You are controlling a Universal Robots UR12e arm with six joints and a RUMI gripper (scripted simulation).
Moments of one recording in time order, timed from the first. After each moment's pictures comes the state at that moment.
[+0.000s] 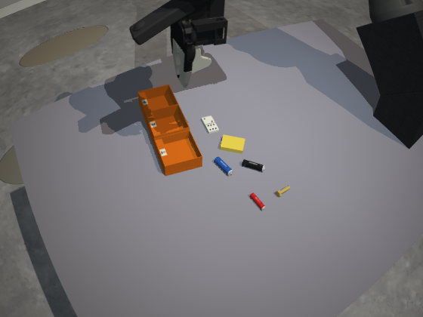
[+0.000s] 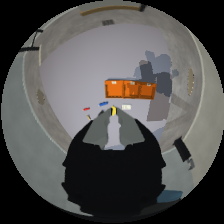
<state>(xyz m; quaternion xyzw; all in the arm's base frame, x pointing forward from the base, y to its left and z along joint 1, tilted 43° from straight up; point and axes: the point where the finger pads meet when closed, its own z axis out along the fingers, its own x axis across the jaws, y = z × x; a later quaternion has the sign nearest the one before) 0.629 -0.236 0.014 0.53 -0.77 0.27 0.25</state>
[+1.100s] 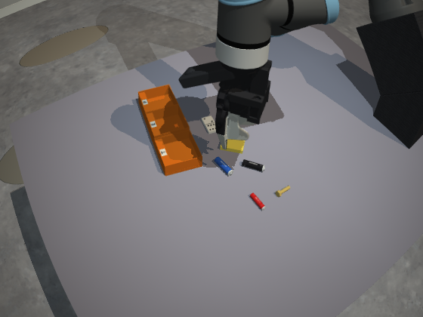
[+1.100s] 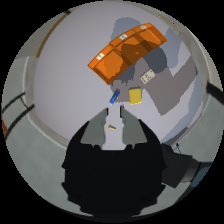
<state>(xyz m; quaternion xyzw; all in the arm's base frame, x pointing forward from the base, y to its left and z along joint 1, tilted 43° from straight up) 0.573 -0.254 -0.130 0.21 -0.91 0.34 0.13</state>
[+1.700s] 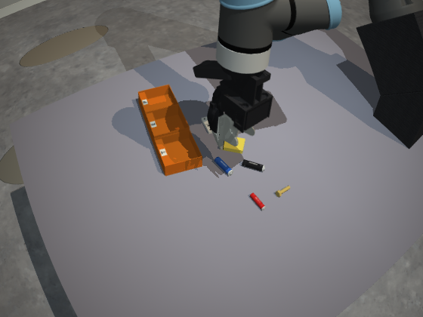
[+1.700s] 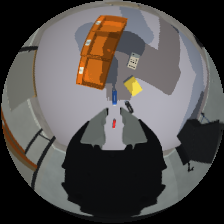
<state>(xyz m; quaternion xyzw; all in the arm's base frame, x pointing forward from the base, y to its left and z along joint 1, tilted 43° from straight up) 0.573 -0.255 -0.134 -0.03 -0.93 0.36 0.03</state>
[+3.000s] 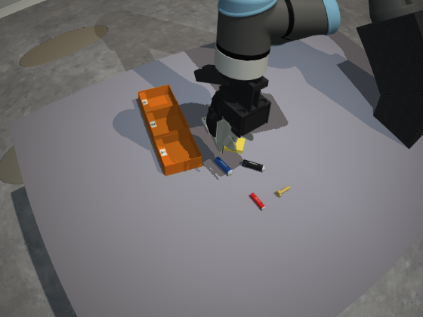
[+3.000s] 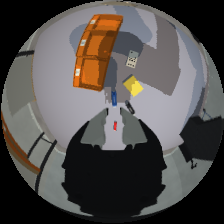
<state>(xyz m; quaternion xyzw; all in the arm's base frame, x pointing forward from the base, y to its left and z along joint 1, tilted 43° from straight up) 0.572 -0.263 -0.142 -0.05 -0.93 0.37 0.03</state>
